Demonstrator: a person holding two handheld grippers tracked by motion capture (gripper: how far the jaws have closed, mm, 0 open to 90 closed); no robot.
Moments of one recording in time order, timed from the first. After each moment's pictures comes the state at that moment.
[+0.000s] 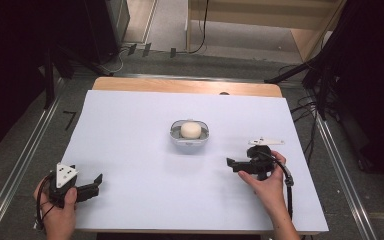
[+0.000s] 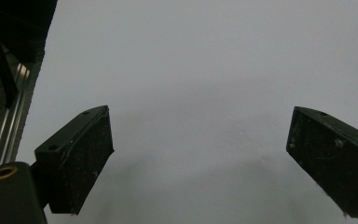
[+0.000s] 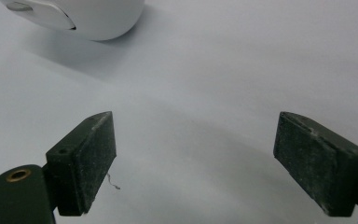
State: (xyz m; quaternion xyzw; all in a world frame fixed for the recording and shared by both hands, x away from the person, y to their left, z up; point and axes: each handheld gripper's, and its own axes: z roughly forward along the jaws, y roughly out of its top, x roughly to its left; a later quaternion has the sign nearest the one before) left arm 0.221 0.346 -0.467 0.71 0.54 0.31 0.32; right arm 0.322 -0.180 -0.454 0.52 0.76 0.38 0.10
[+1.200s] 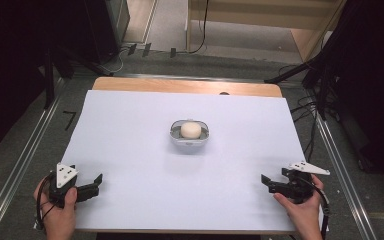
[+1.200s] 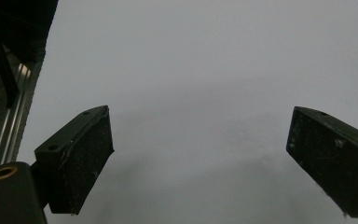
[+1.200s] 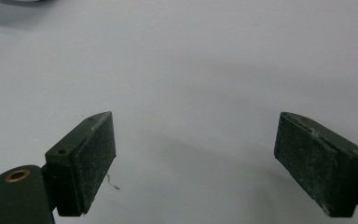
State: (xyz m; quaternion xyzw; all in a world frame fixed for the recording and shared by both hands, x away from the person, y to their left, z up) left arm 0.221 0.345 -0.467 0.71 0.54 0.31 0.32; right arm 0.263 -0.279 -0.476 0.55 0.72 0.39 0.15
